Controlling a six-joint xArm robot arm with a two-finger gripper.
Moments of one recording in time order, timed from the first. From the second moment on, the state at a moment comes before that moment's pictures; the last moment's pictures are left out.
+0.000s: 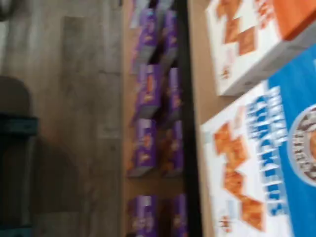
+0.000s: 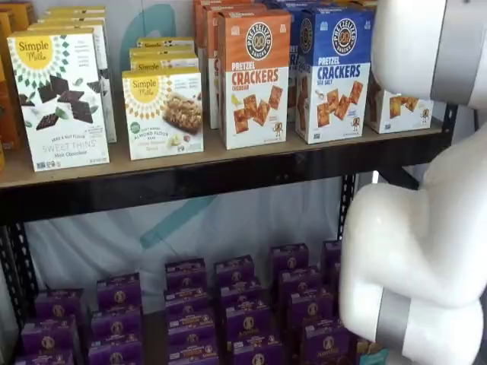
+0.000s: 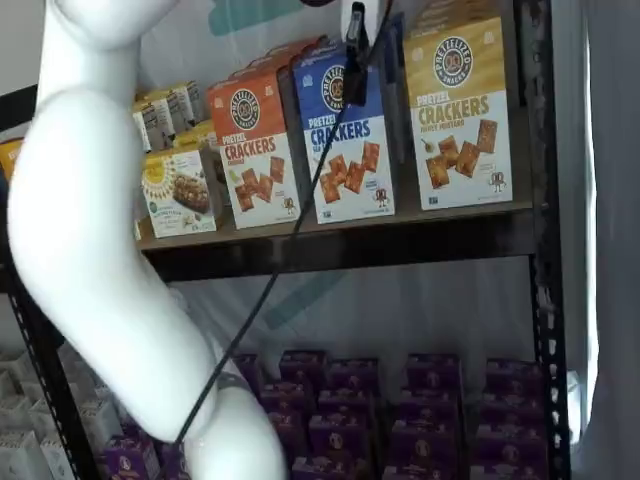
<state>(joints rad) -0.79 -0.40 -1.54 0.50 1.90 -2.14</state>
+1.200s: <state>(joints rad) -0.73 -0.34 -1.53 0.45 1.46 -2.23</state>
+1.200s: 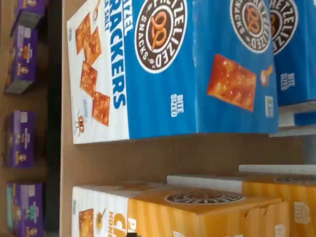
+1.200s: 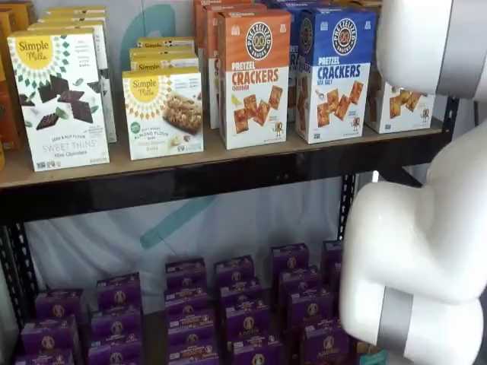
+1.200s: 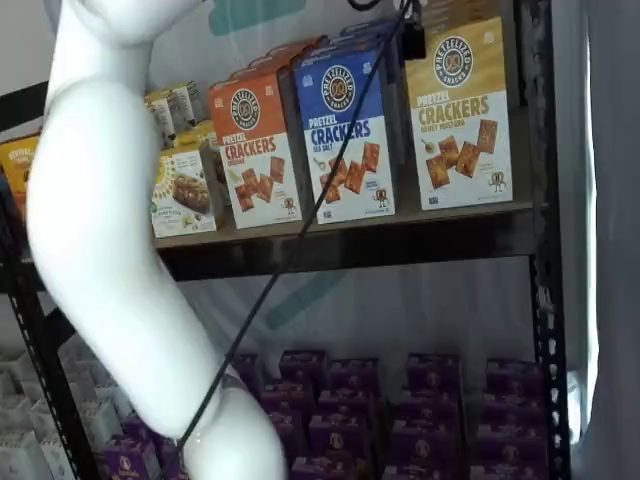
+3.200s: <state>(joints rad) -0.57 -0.11 -1.81 0.14 1.64 -2.12</state>
